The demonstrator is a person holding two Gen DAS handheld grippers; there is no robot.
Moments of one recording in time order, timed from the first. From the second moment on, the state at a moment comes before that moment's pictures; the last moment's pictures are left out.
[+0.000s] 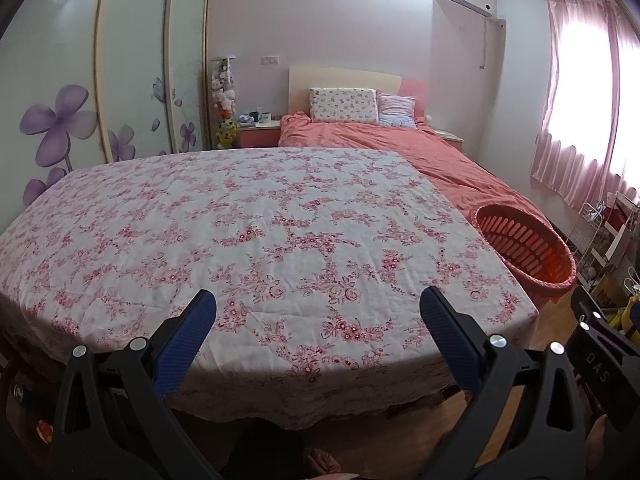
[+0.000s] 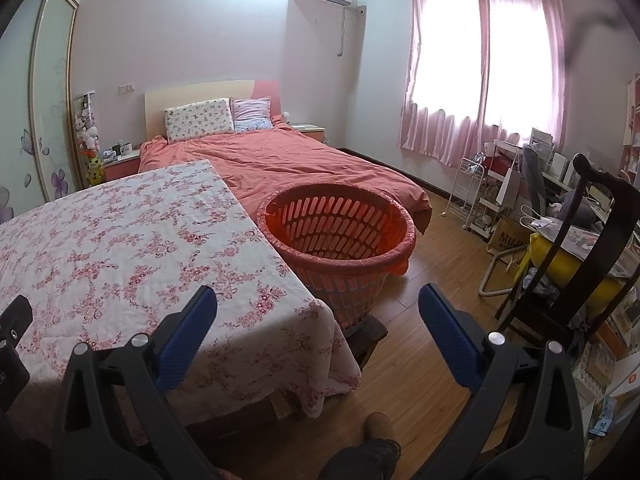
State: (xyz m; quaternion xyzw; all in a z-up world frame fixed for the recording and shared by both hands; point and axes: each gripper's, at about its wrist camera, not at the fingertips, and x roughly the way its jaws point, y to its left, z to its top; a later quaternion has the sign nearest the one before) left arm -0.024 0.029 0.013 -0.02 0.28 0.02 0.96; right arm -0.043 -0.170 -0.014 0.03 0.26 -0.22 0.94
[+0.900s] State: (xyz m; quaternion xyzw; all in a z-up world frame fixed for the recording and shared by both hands) left arm -0.019 0.023 0.013 -0.02 0.29 0.01 0.96; right arm -0.040 -0.172 -0.013 0.03 0.26 -0.22 0.94
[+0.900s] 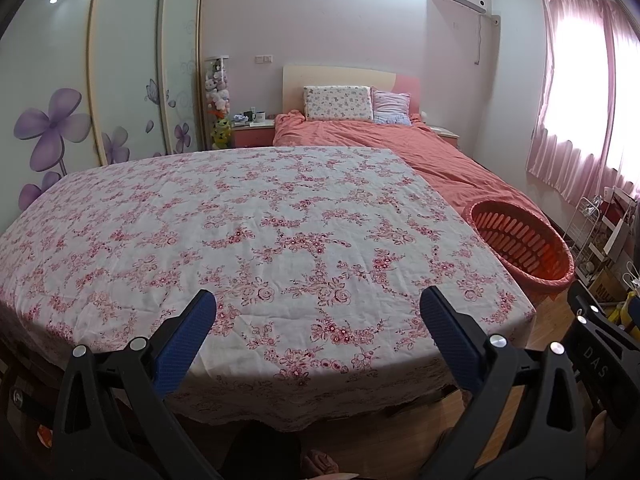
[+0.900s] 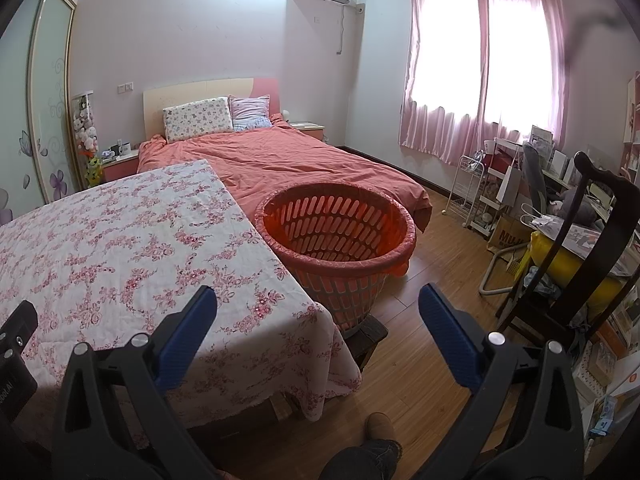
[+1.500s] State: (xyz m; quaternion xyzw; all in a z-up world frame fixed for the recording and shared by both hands) left arm -0.018 0.021 0.010 -0.02 0.29 0.01 0.96; right arm -0.040 -0.173 -0.013 0.03 0.26 -0.22 0.94
